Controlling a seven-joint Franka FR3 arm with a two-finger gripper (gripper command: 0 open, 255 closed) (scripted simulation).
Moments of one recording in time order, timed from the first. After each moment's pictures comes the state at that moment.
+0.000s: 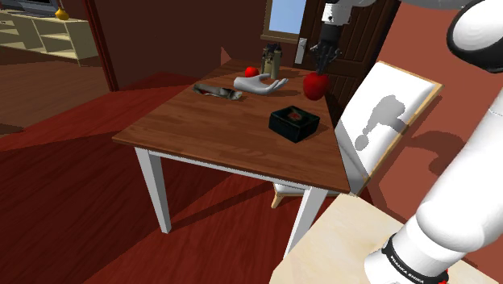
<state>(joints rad) -0.27 0.11 -0.21 -1.50 0.02 1.60 0.21</state>
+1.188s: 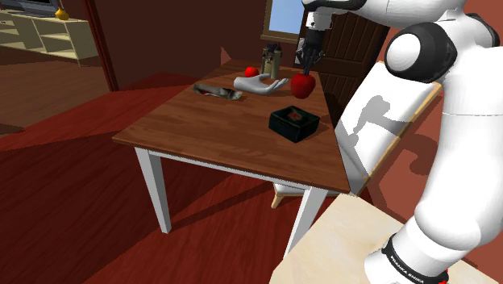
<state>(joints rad) -0.30 0.42 -0.21 -1.12 0.08 1.54 0.19</state>
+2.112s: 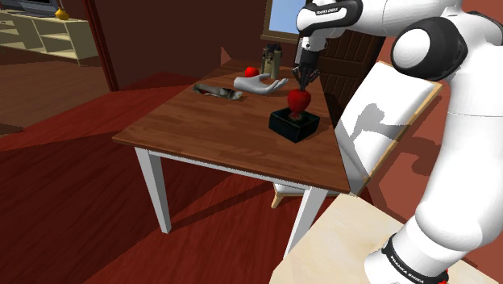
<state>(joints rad) -0.29 0.38 -0.21 -1.38 0.07 1.75 0.19</state>
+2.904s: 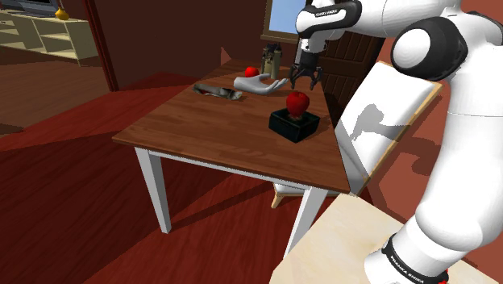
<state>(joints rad) -0.29 0.38 -0.21 -1.40 0.07 1.77 0.19</state>
